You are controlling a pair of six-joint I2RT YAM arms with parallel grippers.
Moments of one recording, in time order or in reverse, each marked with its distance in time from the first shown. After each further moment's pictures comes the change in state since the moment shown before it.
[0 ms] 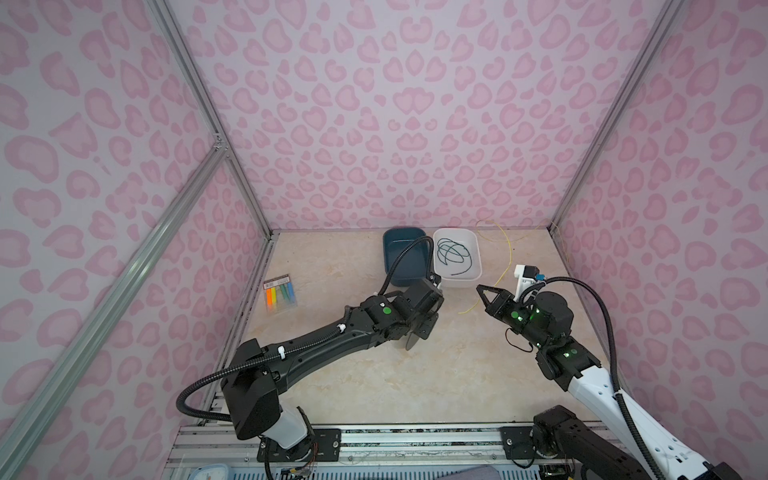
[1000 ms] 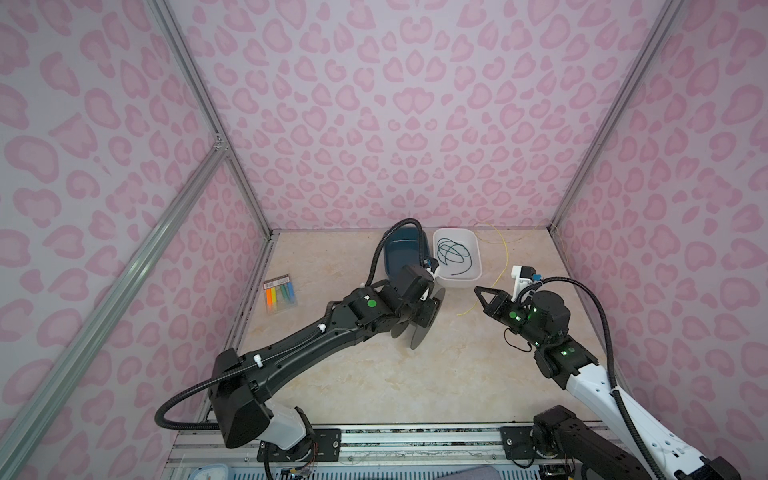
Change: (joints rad) left arm 0.041 -0.111 0.075 -0.001 0.051 0.018; right arm 0.002 0.033 0.005 0.006 -0.023 0.007
